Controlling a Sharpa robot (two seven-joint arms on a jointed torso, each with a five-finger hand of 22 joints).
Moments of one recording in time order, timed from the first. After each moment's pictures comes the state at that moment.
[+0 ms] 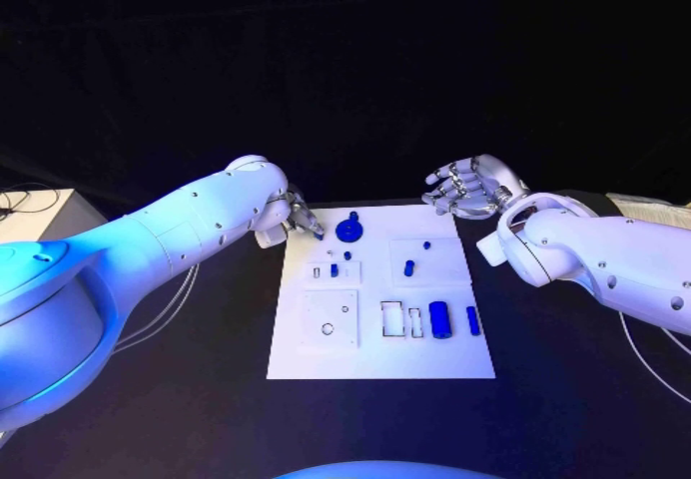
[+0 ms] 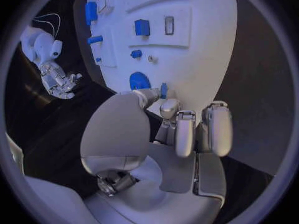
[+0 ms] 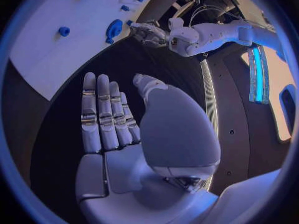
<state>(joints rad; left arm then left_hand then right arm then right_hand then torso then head) 1.28 -0.37 0.10 0.76 -0.98 0.24 -0.54 1.30 -0.16 0.68 0.25 0.13 0.80 0.08 0.65 0.82 1.21 0.02 1.25 0.97 1.46 -0.04 1.56 1.31 0.07 1.43 0.06 1.45 1.31 1.33 -0.72 -0.14 1.33 -0.72 -0.52 0.14 1.40 -0.24 0.38 0.26 0.25 0.82 0.21 0.20 0.44 1.05 0.14 0.28 0.25 1.09 0.07 0.35 0.72 0.17 1.15 0.18 0.07 0.27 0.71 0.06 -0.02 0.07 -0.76</state>
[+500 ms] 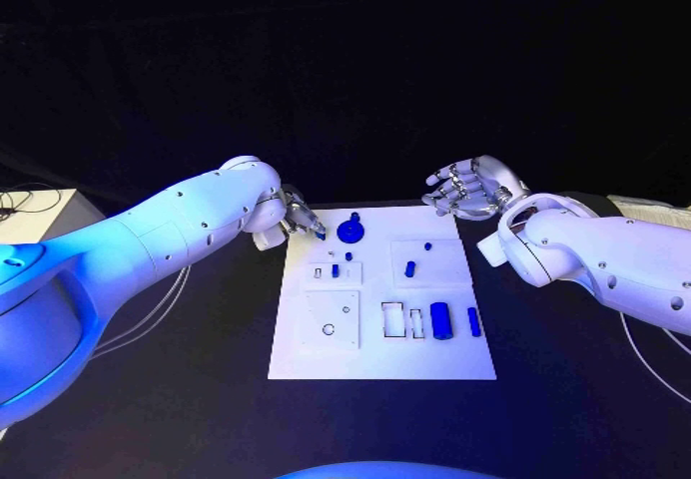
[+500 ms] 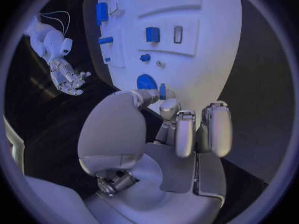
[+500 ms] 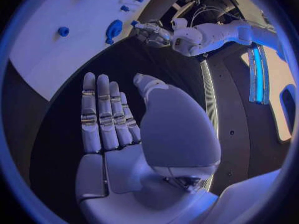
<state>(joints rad) 1.28 -0.44 0.10 0.86 -0.90 0.23 -0.54 1.21 -0.20 0.78 0.25 0.23 0.78 0.09 0.74 0.82 1.23 0.01 1.25 0.98 1.47 -0.05 1.57 1.31 0.07 1.43 0.05 1.45 1.31 1.33 -0.73 -0.14 1.33 -0.72 -0.51 0.14 1.40 -0.24 0.38 0.26 0.25 0.82 0.21 0.20 0.44 1.05 0.14 0.27 0.25 1.09 0.07 0.35 0.72 0.17 1.15 0.18 0.07 0.27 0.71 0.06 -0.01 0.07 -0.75</state>
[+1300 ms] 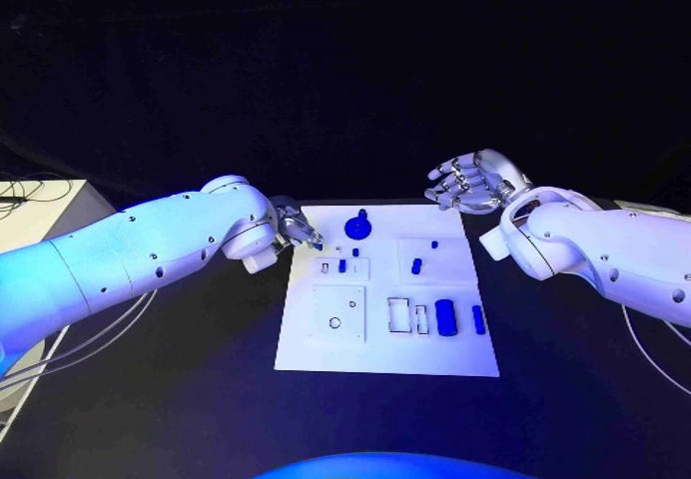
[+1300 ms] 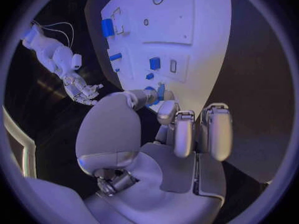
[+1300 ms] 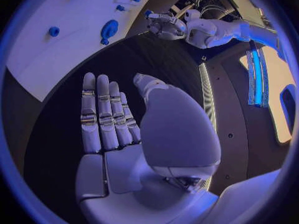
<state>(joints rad) 1.24 -0.66 0.04 1.27 -0.91 0.02 -0.57 1.15 -0.23 0.80 0.22 0.36 0.80 0.08 0.75 0.97 1.29 -0.01 1.28 1.03 1.47 -0.06 1.57 1.31 0.05 1.46 0.04 1.47 1.31 1.32 -0.74 -0.14 1.33 -0.73 -0.50 0.13 1.40 -0.24 0.38 0.26 0.25 0.82 0.21 0.20 0.44 1.05 0.14 0.27 0.24 1.09 0.08 0.35 0.72 0.17 1.15 0.19 0.07 0.26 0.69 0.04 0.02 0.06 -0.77</state>
